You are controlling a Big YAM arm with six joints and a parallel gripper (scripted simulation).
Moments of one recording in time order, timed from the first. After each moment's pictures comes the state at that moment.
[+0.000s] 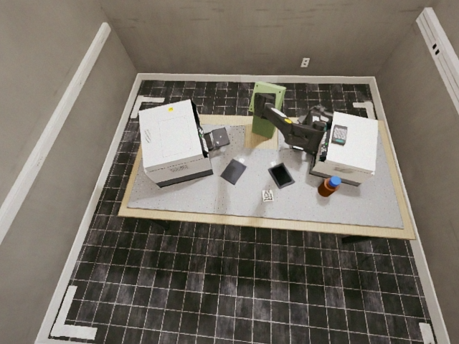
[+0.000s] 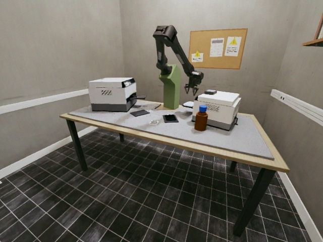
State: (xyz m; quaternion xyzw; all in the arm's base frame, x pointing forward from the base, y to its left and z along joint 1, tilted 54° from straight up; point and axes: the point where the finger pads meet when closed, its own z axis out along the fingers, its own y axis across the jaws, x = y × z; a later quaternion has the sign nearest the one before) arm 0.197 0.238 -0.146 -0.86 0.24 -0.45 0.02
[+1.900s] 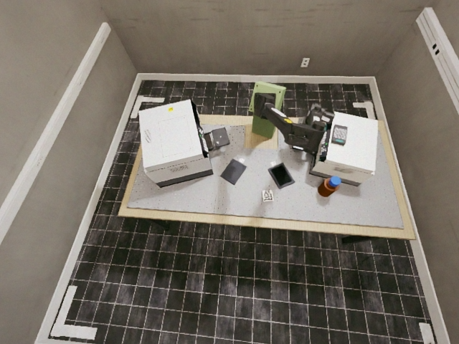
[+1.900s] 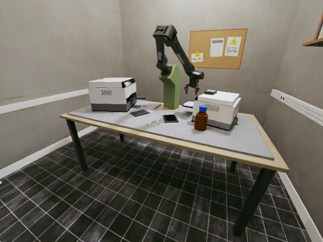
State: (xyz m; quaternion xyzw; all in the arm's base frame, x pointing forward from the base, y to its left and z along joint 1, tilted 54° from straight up) arm 0.198 0.245 -0.146 -0.89 0.07 -0.44 -0.06
